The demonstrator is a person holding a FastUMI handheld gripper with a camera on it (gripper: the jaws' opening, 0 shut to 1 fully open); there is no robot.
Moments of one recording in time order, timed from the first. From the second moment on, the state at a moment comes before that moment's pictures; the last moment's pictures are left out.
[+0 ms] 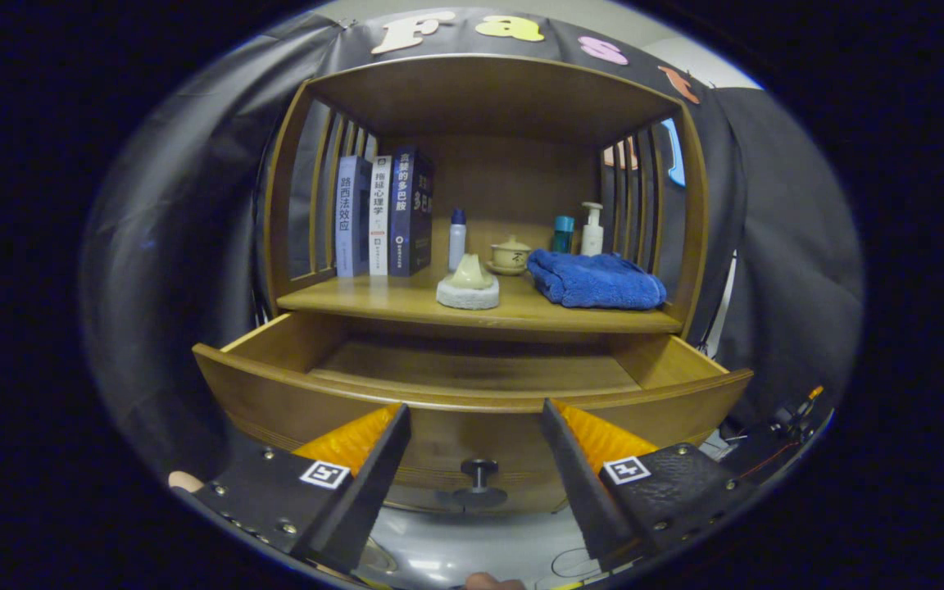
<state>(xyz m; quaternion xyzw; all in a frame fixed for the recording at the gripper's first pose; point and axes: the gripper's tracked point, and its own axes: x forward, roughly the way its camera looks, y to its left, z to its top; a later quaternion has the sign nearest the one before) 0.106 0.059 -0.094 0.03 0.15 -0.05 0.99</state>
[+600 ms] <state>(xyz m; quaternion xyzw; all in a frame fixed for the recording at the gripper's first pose) 0.136 0.058 -0.095 0.03 0.15 -0.05 0.99</state>
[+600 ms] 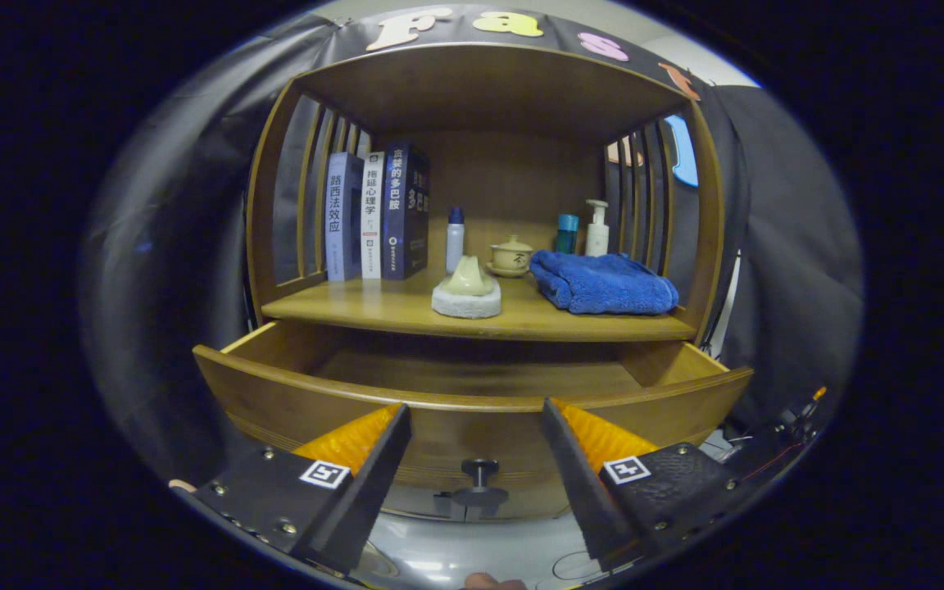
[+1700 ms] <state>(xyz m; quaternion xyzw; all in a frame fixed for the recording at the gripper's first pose) 0.203 0.054 -0.100 0.02 0.15 -0.05 0.99</state>
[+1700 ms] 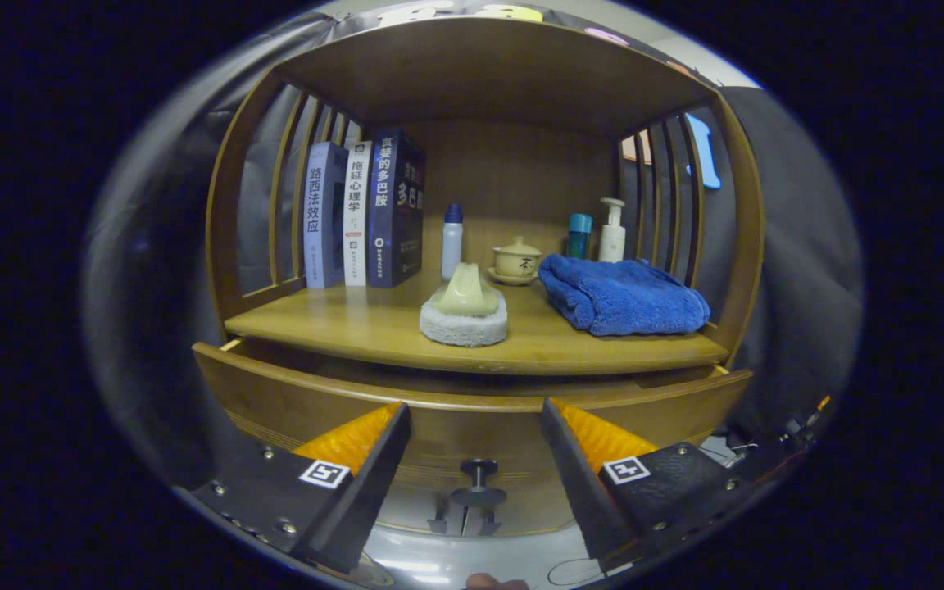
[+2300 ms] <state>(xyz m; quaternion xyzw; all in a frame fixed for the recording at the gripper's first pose) 0.228 0.052 -0.102 0.01 0.16 -0.05 0.99</state>
